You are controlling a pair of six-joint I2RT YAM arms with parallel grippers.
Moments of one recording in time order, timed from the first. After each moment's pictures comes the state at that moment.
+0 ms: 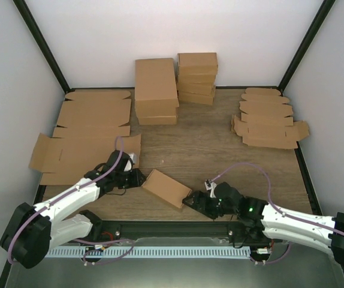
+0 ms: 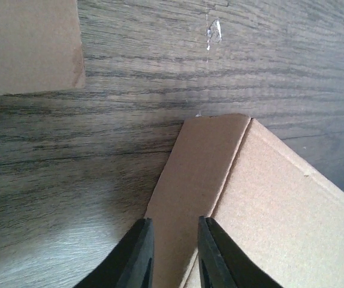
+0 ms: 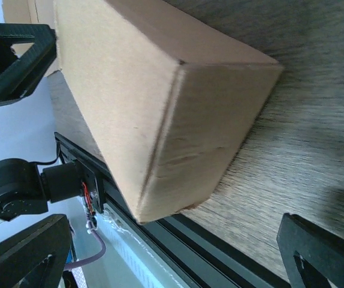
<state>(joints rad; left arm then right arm) -0.56 1.07 0.47 -0.34 0.27 -0.68 1.06 0.71 0.16 -0.05 -0.21 1.31</state>
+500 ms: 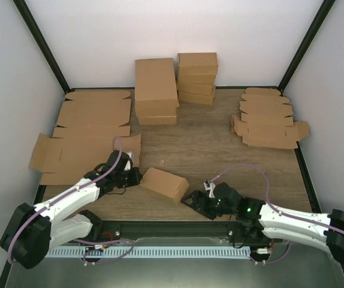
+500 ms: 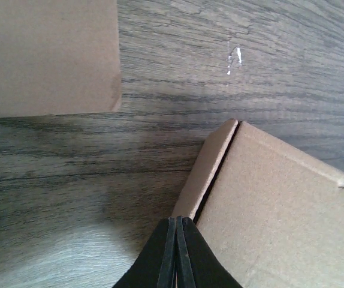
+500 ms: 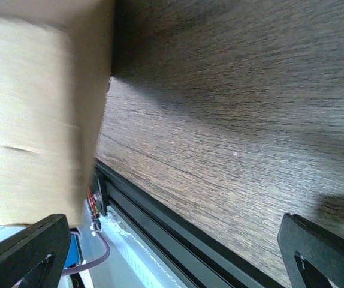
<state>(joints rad) -0.56 1.07 0.46 -0.32 0.20 -0.71 1.06 0.74 0.11 0.06 -0.21 1.35</state>
